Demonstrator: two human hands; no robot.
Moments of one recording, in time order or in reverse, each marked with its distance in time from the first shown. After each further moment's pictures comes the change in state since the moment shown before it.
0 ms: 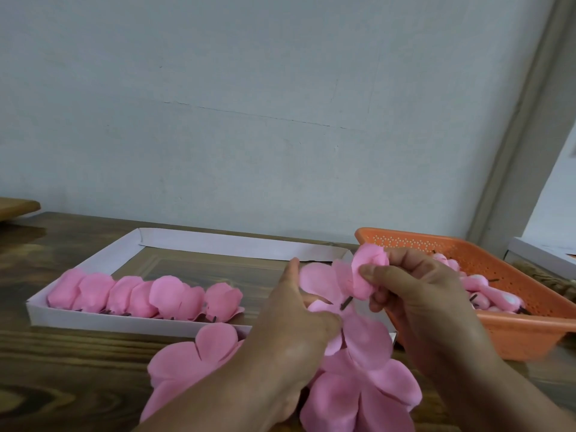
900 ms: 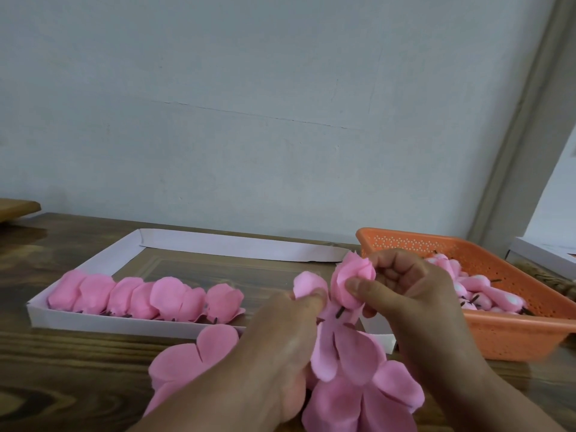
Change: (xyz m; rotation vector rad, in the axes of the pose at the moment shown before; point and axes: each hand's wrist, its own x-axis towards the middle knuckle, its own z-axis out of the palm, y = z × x) left_hand 0.000 0.004 -0.002 -0.238 0.113 -0.282; right_hand -0.009 0.001 0.003 -0.220 -0.087 -0.152
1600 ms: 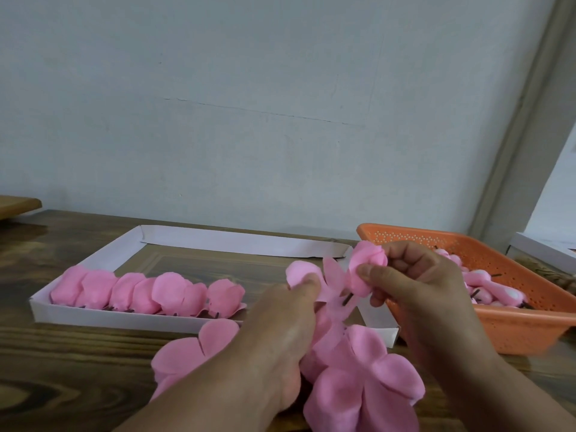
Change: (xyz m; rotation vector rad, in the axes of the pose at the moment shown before) left_hand 0.005 0.002 -0.001 -0.023 0.058 -0.008; right_hand 0.007 0.008 -0.007 0.071 0.037 0.002
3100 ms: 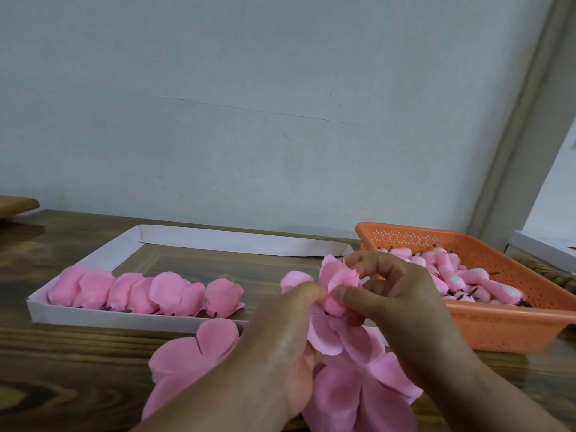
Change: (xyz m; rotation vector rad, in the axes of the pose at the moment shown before) left_hand -0.008 -0.006 0.002 -0.240 -0.182 0.021; right_hand -0.012 -0.009 0.012 -0.095 -0.087 0.188
